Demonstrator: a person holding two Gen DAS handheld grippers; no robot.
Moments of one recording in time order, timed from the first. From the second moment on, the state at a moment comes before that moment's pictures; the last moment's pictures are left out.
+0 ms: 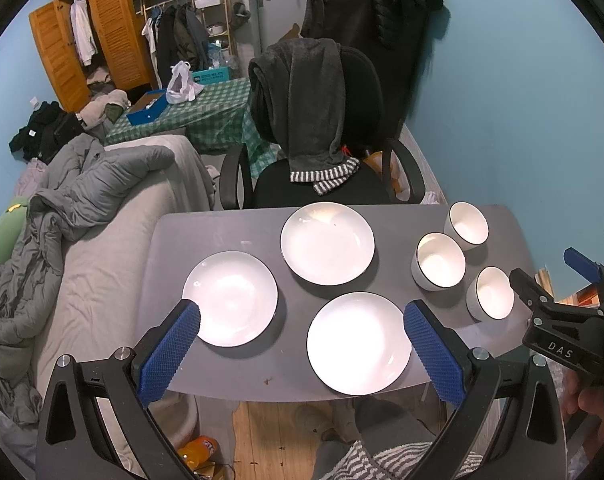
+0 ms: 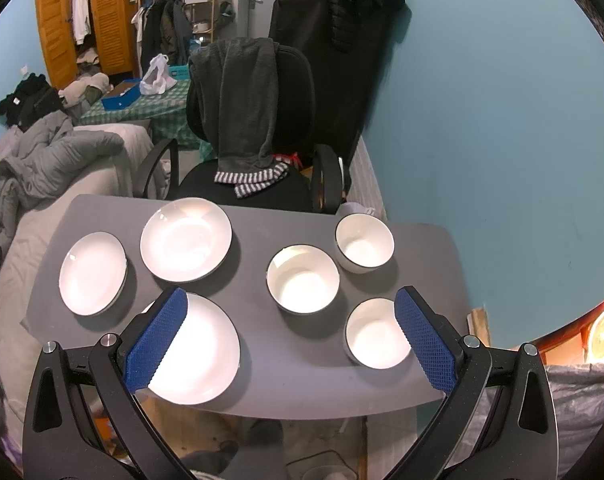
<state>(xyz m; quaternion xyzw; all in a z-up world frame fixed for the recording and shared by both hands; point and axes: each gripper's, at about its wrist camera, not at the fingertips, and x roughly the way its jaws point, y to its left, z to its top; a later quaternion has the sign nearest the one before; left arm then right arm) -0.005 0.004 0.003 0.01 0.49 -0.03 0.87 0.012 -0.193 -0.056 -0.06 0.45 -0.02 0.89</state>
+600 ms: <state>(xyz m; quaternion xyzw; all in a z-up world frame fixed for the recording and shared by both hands) -0.010 -0.001 -0.001 0.01 0.49 -0.03 0.87 0.005 -0.190 -0.057 -0.06 0.45 -0.01 0.89</state>
